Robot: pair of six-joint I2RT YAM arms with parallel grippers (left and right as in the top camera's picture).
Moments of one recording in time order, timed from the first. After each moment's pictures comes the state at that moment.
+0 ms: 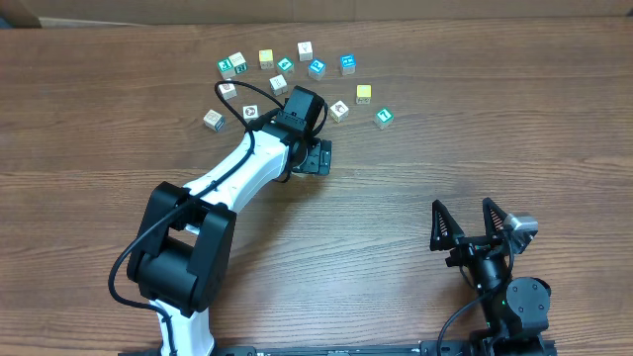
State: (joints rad) left arm -0.46 1.98 1.37 -0.62 -0.07 -0.36; right arm 0.11 0.01 0.04 -0.09 -0.07 0.36
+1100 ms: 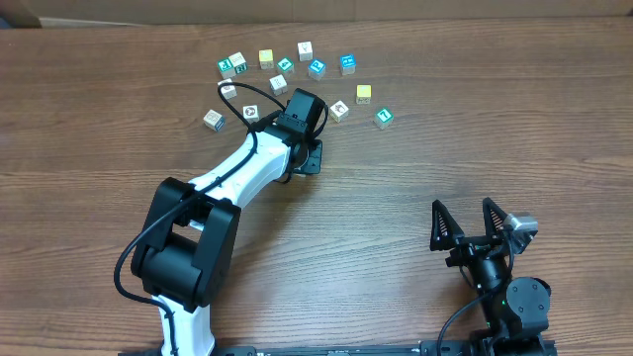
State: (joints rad) left arm -0.46 2.00 1.35 -0.58 -0.06 -0.34; right arm 0.11 0.01 0.04 -0.09 -0.07 0.36
